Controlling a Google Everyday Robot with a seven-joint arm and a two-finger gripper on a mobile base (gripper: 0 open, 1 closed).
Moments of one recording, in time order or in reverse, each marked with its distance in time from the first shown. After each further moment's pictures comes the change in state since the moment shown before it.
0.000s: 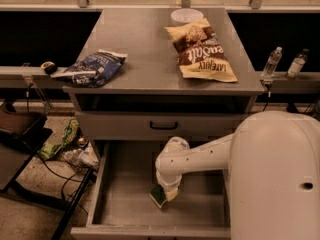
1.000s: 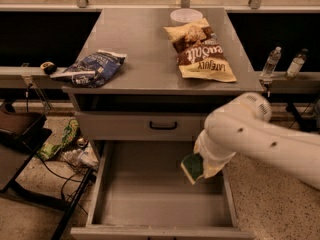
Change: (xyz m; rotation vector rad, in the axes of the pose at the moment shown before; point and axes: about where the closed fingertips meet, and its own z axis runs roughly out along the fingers) arm 0.066 0.058 -0.285 0.182 0.091 0.173
